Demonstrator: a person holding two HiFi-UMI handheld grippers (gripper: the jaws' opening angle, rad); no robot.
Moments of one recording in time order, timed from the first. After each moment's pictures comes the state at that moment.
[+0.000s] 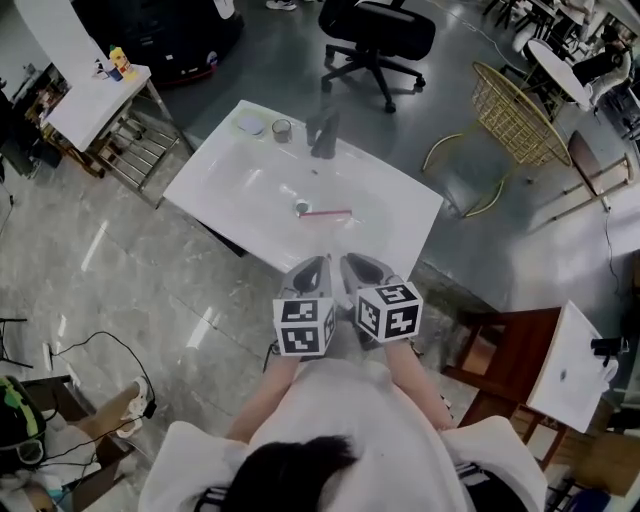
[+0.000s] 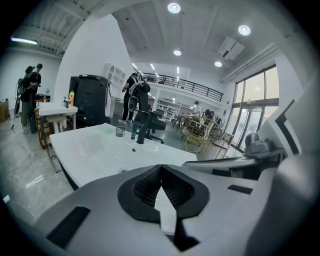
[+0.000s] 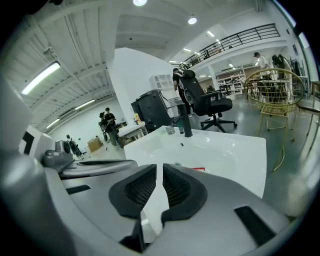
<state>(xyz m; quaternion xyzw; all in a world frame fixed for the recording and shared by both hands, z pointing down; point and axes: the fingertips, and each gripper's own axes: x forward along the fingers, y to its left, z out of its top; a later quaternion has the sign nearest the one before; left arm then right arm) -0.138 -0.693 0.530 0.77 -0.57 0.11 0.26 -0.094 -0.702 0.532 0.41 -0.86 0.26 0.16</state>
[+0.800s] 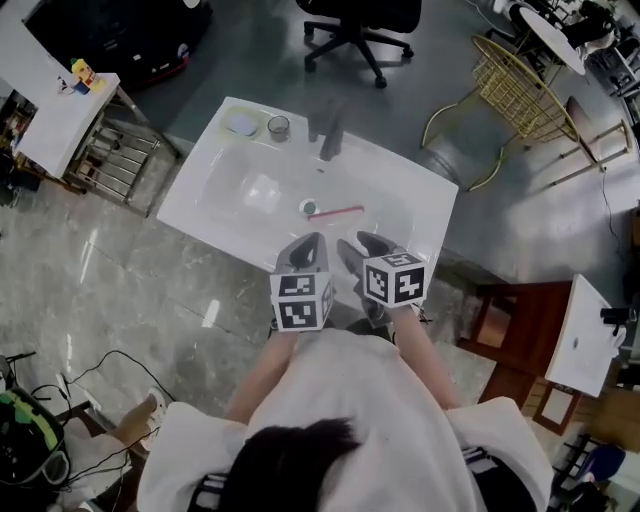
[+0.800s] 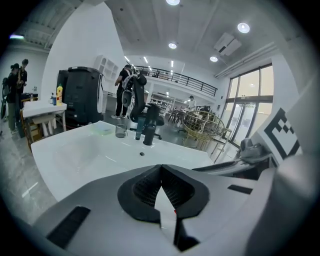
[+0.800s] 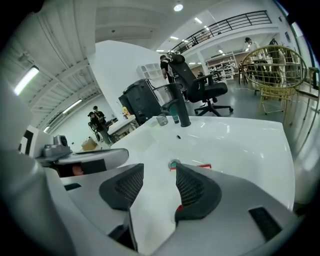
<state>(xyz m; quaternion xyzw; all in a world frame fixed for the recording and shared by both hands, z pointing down) -0.197 -0.785 0.560 0.79 -0.53 0.14 0.26 -0.136 -0.783 0.584 0.43 -0.82 0.33 0.19</state>
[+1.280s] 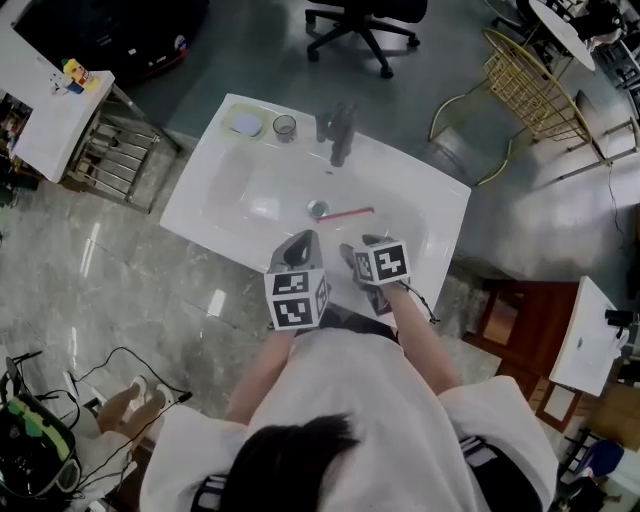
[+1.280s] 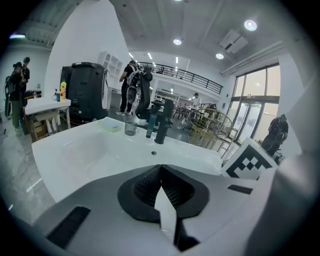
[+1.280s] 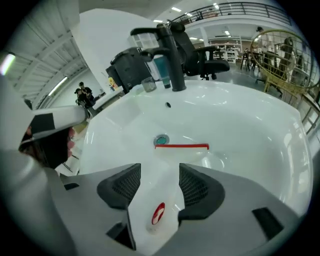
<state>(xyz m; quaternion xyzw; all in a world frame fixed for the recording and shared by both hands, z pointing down) -0.225 -0.815 0.579 0.78 -0.54 0.16 0.28 -0.132 -0.807 0.682 0.42 -0.76 0.37 0.34</state>
